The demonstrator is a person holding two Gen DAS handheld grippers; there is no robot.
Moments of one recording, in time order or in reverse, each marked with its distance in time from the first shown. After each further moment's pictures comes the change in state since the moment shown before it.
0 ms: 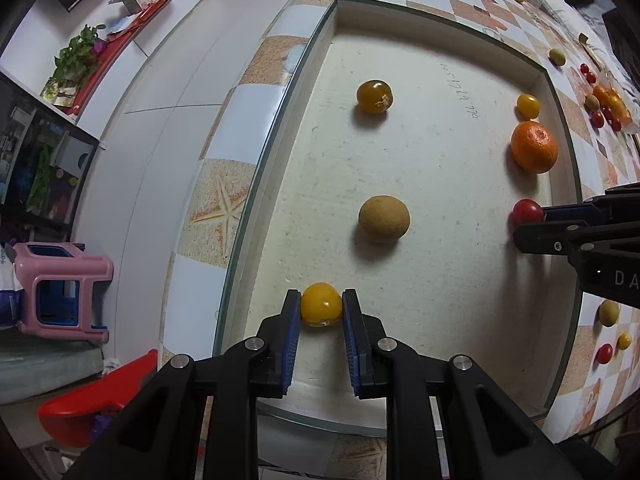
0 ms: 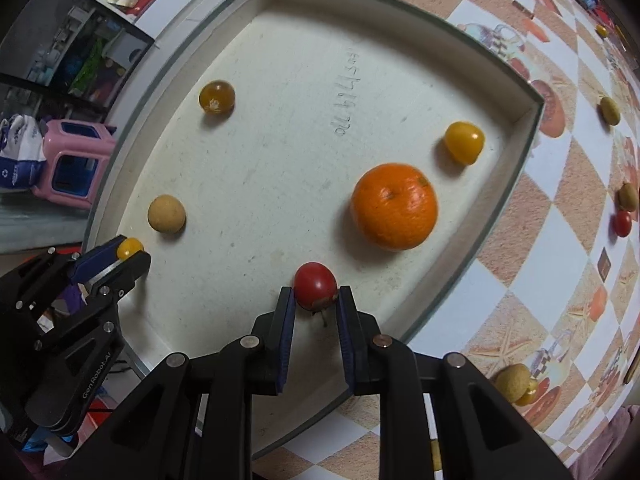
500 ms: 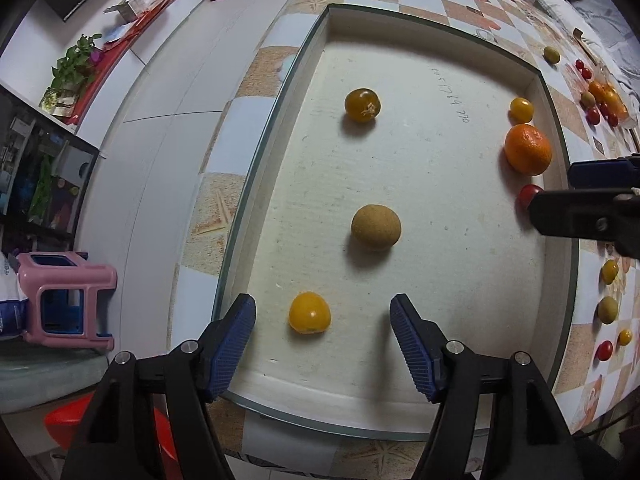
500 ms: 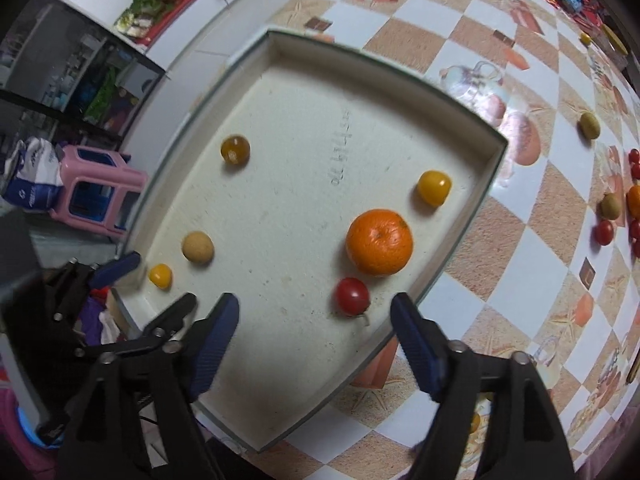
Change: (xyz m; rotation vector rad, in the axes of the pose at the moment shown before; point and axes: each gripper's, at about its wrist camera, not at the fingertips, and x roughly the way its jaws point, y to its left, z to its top) left arm -0.006 -0.002 0.008 0.026 -0.007 0.005; right arm -0.040 -0.006 0.002 0.038 -0.115 0.058
